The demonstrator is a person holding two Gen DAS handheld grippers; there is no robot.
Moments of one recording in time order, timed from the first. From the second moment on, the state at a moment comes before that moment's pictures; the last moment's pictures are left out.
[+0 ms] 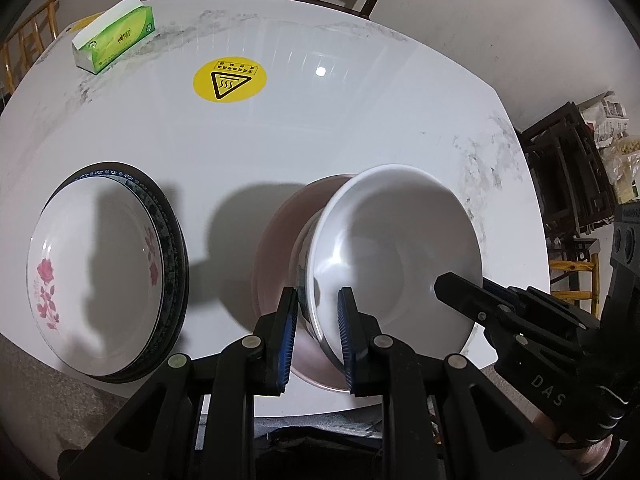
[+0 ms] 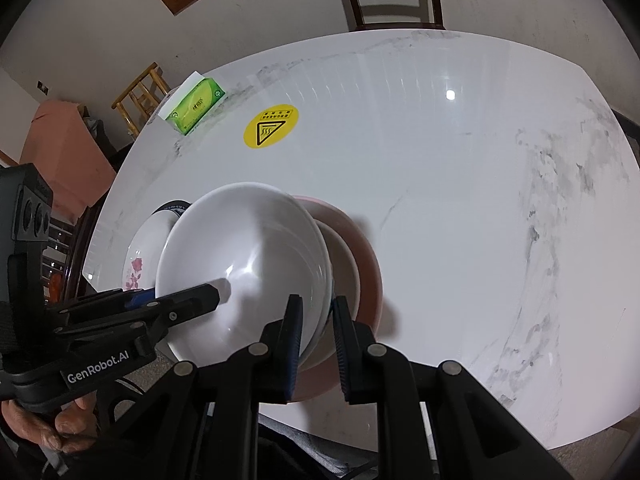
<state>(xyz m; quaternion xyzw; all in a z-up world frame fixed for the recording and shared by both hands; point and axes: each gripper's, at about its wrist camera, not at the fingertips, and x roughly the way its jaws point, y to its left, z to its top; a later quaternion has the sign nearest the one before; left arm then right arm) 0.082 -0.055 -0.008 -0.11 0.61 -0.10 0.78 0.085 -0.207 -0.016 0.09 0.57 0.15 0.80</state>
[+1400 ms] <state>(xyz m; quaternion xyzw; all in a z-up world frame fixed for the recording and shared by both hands) 0.086 -0.060 -0.020 -0.09 0.61 -0.09 0.78 0.089 -0.206 -0.033 0.10 0.58 0.15 0.79</state>
